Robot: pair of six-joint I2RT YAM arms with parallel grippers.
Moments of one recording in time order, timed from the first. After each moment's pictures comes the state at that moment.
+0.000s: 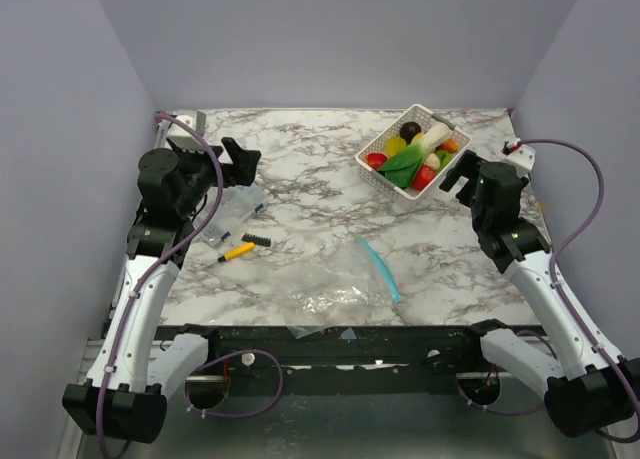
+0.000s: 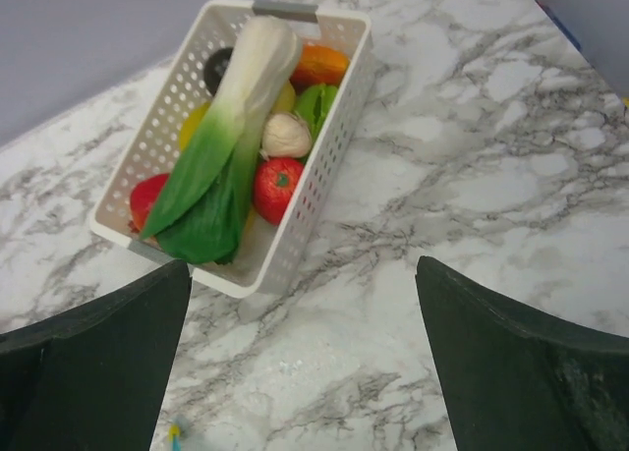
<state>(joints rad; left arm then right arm) -0.10 0.90 1.02 -0.14 0.26 -0.30 0.26 0.93 0.88 -0.26 0.47 0.46</state>
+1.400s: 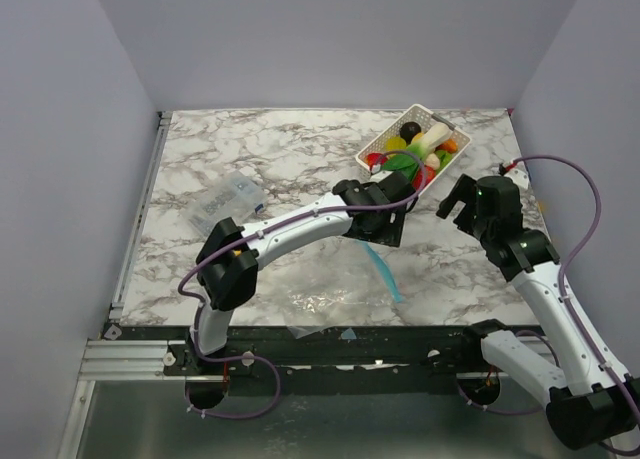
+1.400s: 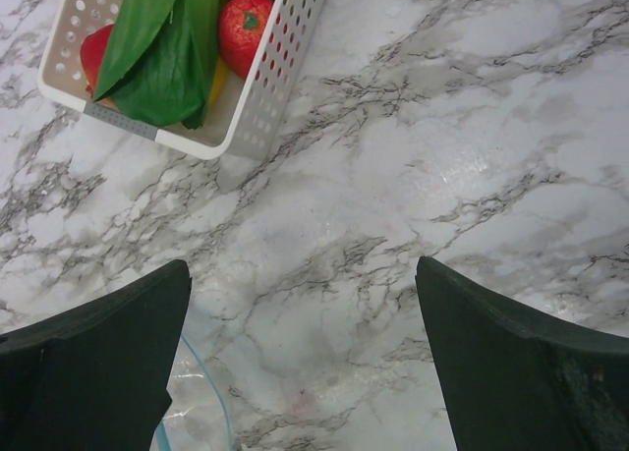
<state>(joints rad) -1.01 1.93 1.76 -0.89 -0.19 -0.73 0.26 0.89 0.89 -0.64 0.34 0.60</state>
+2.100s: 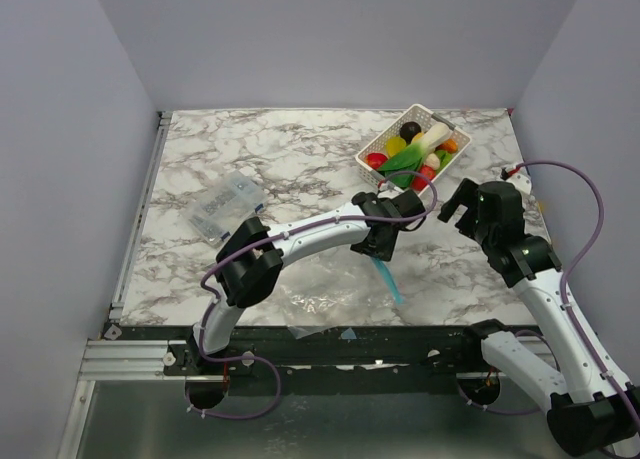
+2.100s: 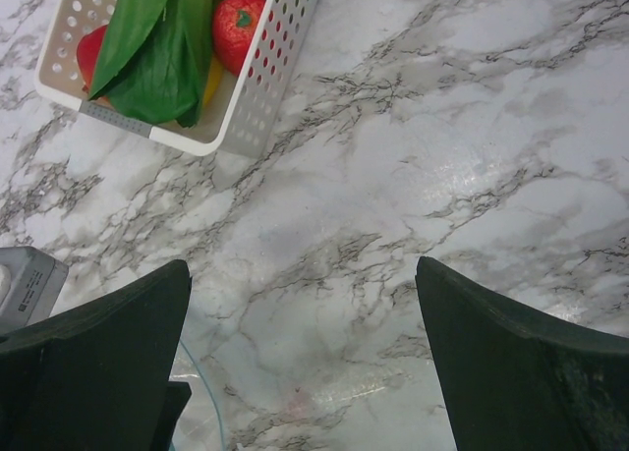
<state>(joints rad) -1.07 2.07 1.79 -0.96 -0.24 -0.72 0.26 0.84 0.86 -0.65 0.35 0.61</state>
